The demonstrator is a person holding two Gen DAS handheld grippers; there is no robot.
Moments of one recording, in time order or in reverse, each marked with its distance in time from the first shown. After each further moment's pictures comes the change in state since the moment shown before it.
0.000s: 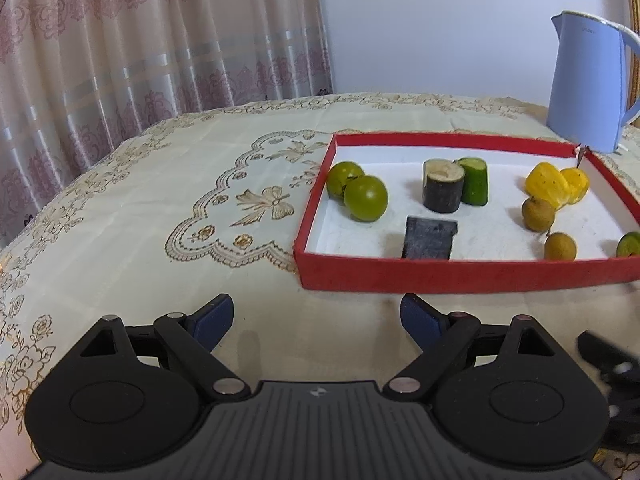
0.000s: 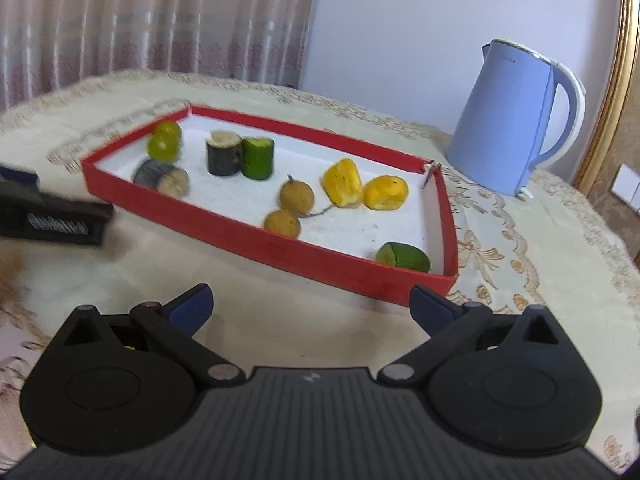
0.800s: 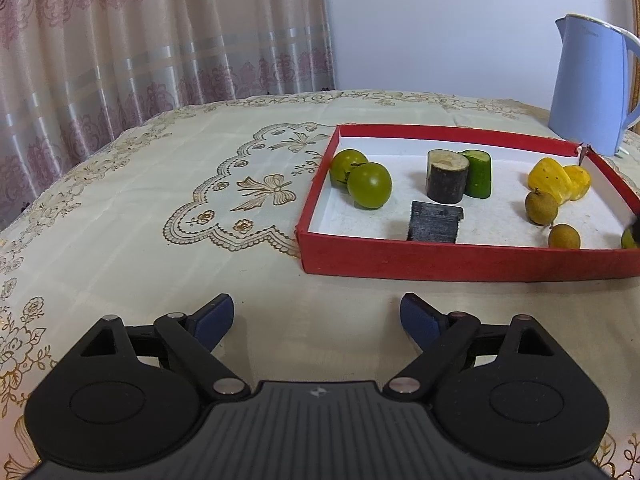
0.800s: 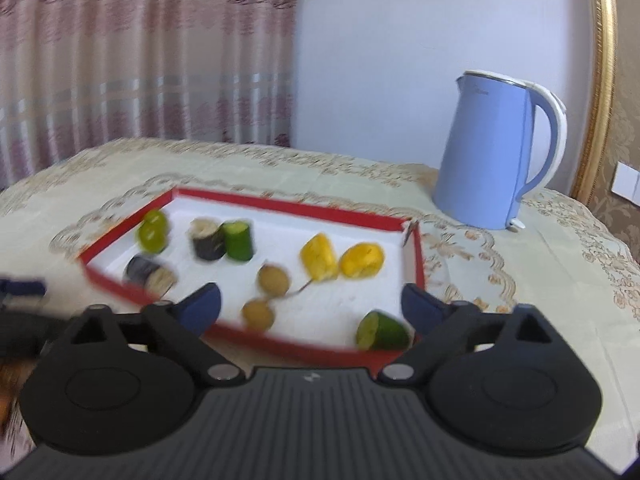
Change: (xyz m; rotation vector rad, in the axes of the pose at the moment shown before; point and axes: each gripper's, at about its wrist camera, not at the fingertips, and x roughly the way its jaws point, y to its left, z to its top) left arm 0.005 0.003 -0.014 -0.024 -0.003 -0.001; right arm -0.032 -0.037 0.026 0.111 -0.141 0.098
